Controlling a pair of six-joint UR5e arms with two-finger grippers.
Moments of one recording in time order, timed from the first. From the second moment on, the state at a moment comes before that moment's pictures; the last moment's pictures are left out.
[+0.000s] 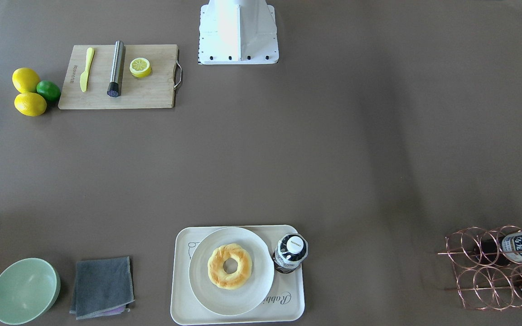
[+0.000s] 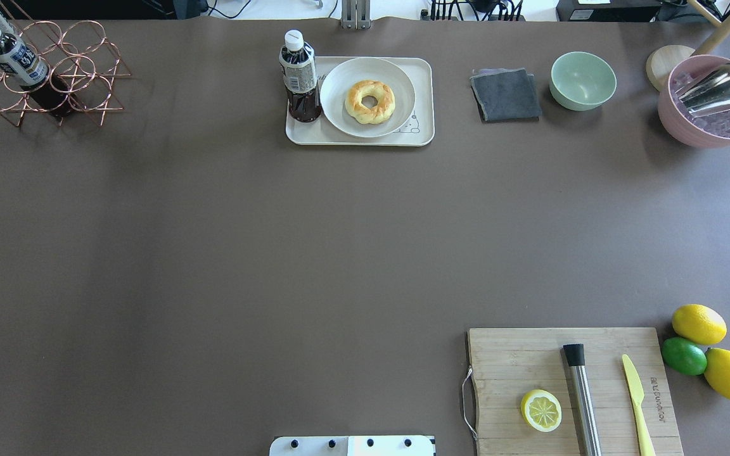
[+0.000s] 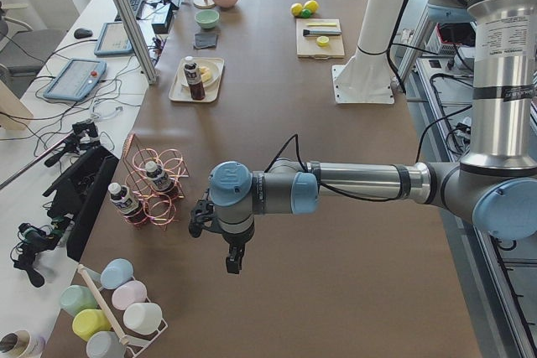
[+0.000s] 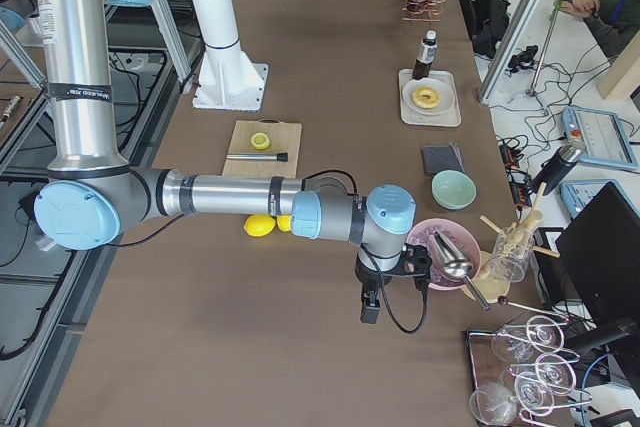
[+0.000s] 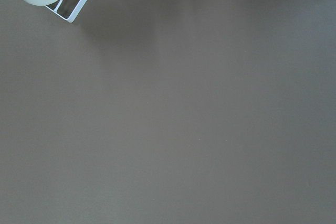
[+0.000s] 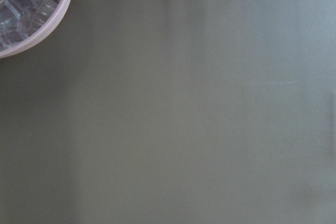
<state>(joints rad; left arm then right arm) -1.63 -1.51 -1.66 -1.53 -2.30 0.18 1.59 -1.53 1.55 -1.63 2.17 0.00</state>
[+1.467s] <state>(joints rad) -1.63 -1.51 -1.65 -1.52 -2.34 0.18 1.59 -1.53 1.54 -1.63 2.17 0.00</state>
